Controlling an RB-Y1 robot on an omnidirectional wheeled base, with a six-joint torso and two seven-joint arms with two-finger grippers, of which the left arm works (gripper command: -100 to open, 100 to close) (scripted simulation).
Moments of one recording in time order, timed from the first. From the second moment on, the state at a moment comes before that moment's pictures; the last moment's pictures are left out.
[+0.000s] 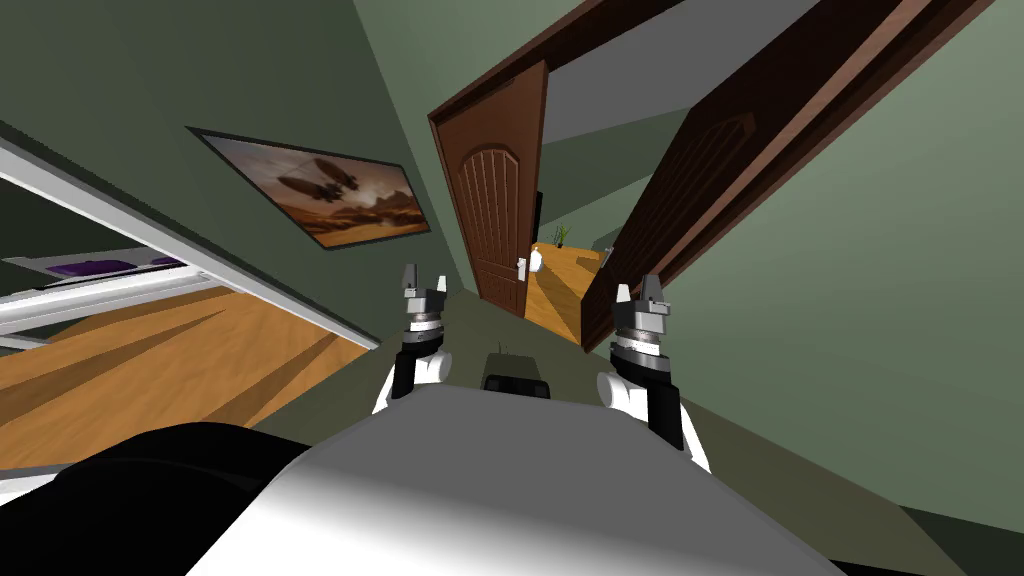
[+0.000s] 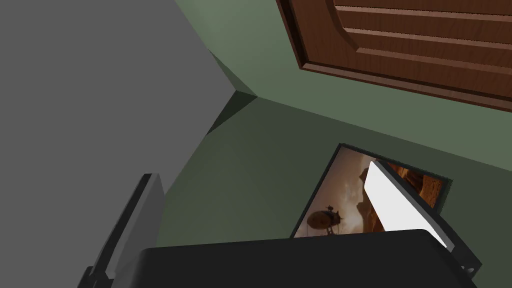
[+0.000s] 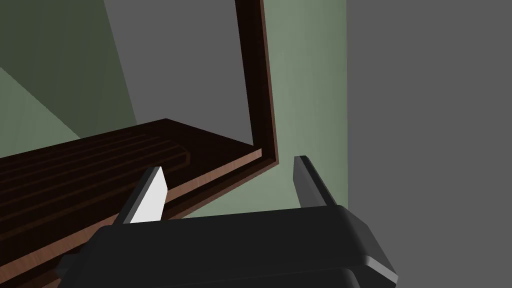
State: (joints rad) arm 0.48 0.02 0.01 -2.33 0.03 -0.45 0.04
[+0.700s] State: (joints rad) arm 0.42 0.05 -0.02 -2.17 0.03 -0.42 0.05
